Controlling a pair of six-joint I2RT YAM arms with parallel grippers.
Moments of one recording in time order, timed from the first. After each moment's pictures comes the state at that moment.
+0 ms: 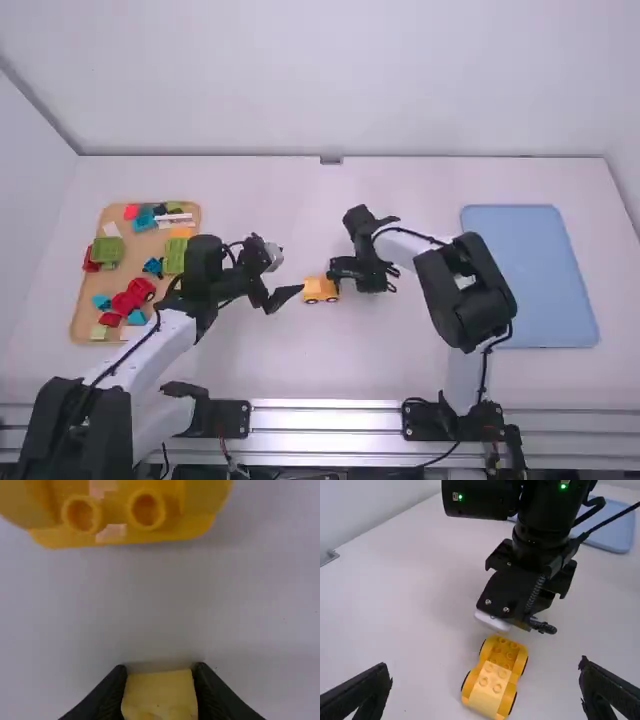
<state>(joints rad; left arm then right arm) -0.13 1.18 0.44 0.15 0.79 0.44 0.50 2.00 1.17 -0.71 -0.03 -1.12</state>
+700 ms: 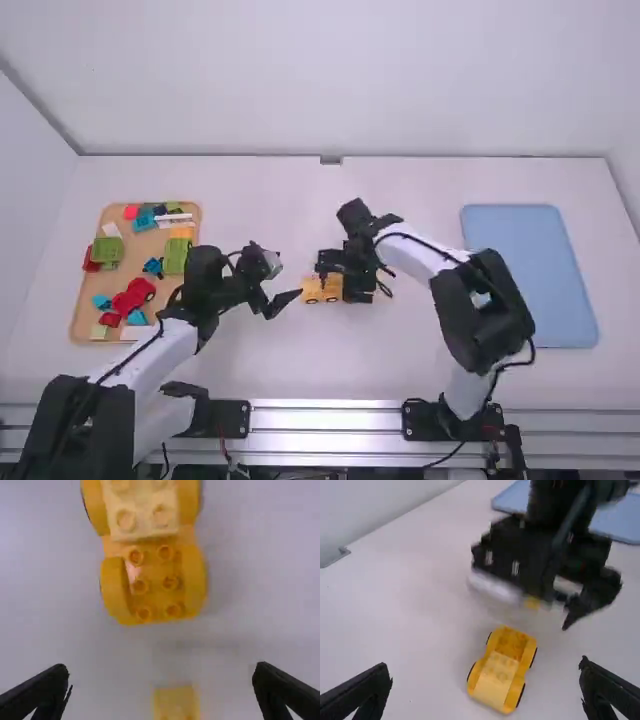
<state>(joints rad) -0.14 1.18 0.35 0.29 0.76 0.44 0.50 1.82 1.17 -0.75 -0.26 -1.08</state>
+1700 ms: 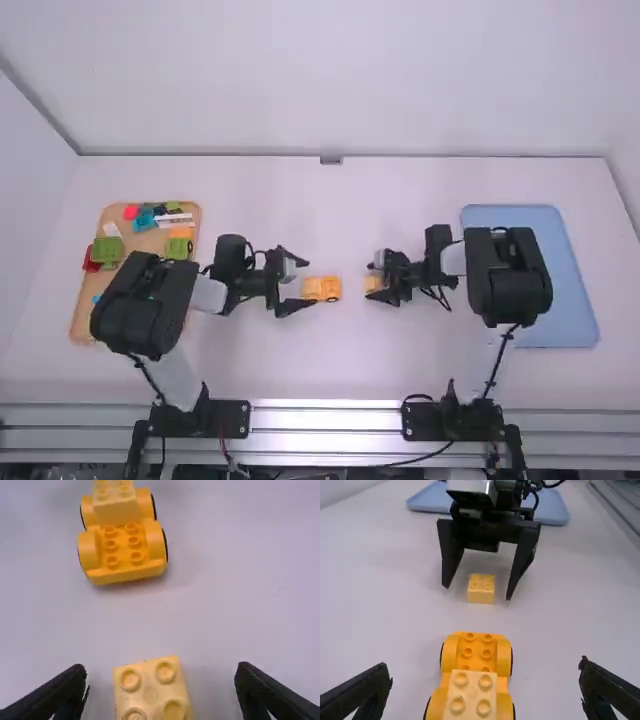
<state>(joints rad) -0.14 1.82 0.52 0.58 1.12 0.68 0.03 2.08 0.86 -0.20 -1.04 -1.39</state>
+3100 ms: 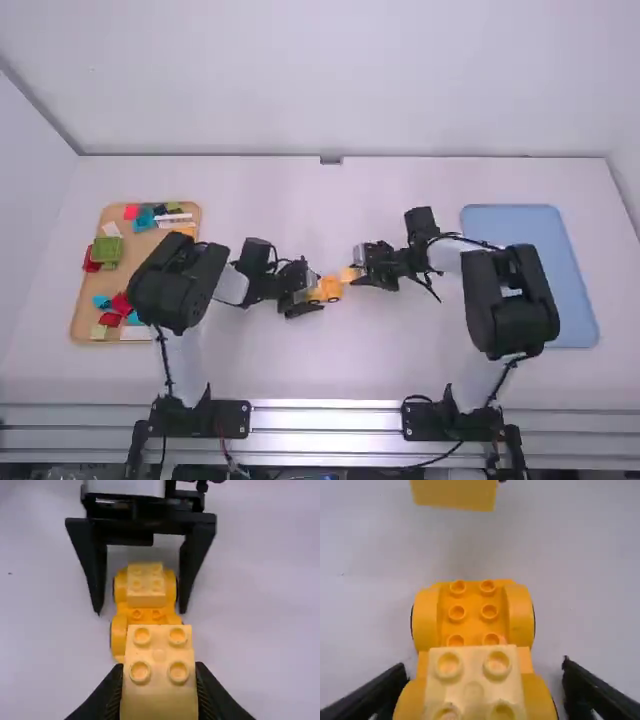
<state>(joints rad) -0.25 2.01 0.63 0.46 0.94 0.88 0.20 1.88 0.91 -0.33 -0.99 -1.39</state>
